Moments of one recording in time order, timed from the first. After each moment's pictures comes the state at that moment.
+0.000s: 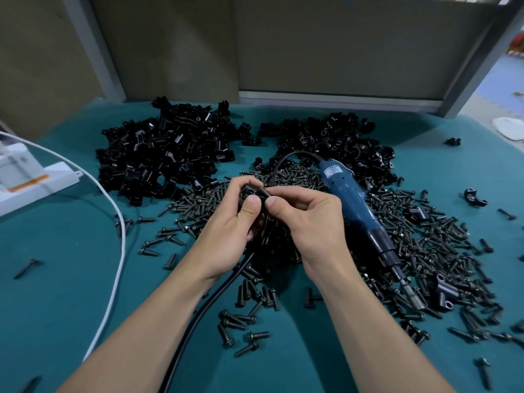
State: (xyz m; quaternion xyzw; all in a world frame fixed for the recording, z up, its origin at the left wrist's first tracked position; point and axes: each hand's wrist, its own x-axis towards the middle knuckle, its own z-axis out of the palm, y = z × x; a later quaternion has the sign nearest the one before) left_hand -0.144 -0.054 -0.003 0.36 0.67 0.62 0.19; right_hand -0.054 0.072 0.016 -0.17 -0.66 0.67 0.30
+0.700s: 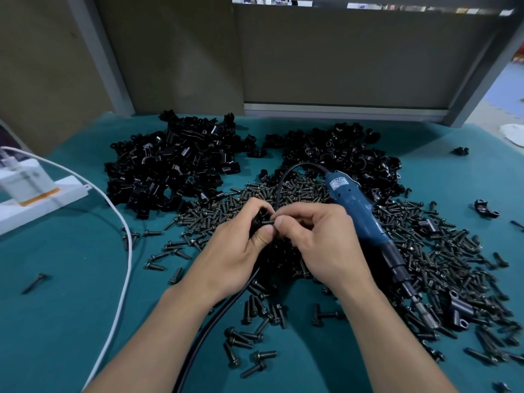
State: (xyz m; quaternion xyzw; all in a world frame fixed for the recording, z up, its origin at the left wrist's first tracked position) left_hand -0.152 -0.063 -0.009 0.45 0.77 0.45 0.09; right_hand -0.040 0.080 0.027 -0.17 -0.81 0.51 0.25
